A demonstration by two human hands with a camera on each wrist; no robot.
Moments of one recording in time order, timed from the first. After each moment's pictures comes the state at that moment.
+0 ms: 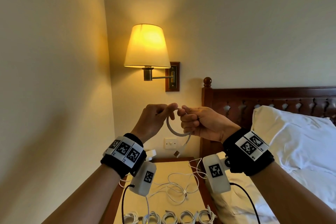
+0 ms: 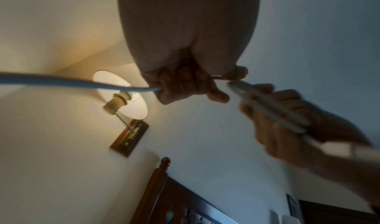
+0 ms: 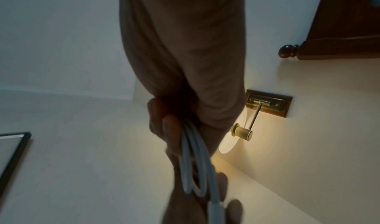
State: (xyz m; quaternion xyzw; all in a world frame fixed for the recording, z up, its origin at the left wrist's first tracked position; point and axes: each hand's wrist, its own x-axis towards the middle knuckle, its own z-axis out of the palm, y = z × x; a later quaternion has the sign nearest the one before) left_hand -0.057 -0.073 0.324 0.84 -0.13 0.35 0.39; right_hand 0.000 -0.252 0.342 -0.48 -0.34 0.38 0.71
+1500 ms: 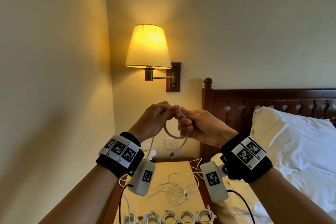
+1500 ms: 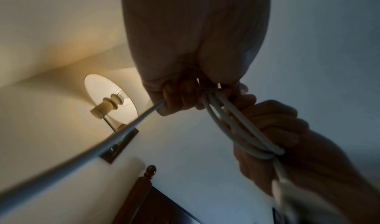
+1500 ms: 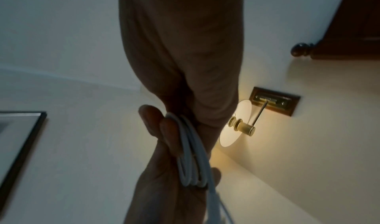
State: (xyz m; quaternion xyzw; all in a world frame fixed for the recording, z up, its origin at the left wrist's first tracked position) left_hand -0.065 -0.069 0.329 0.86 -0.18 0.30 0.37; right_hand -0.014 -0.243 0.336 -0.51 -0.35 0.34 0.71
